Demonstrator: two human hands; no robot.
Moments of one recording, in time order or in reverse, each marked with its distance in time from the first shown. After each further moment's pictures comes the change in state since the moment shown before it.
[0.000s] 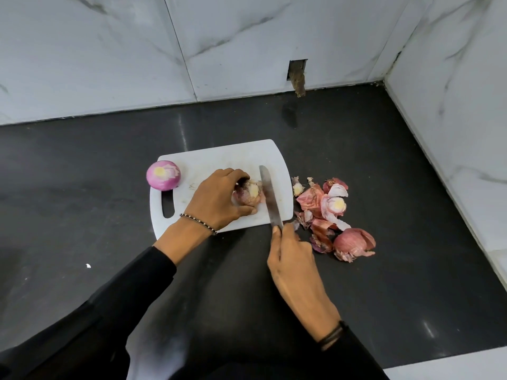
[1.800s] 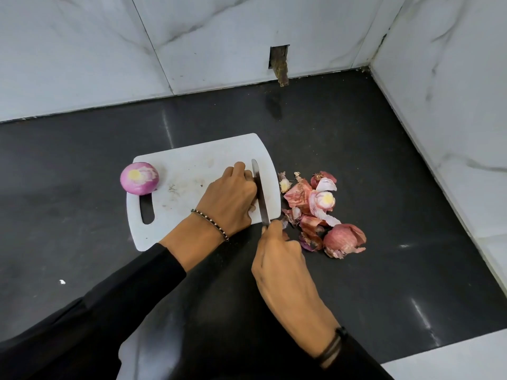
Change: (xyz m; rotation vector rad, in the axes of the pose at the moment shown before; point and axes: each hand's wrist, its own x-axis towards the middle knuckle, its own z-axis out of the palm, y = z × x) left_hand 0.012 0.063 -0.004 0.487 -0.232 0.116; right_hand -0.004 -0.022 -0.013 -0.213 -0.099 0.067
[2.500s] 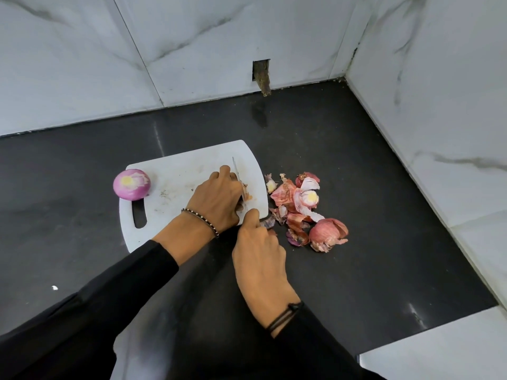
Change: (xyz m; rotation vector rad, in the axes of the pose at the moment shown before) left_hand -0.003 0.003 0.000 0.038 0.018 -0.022; right_hand 0.001 -0.019 0.006 -0.180 0.153 -0.023
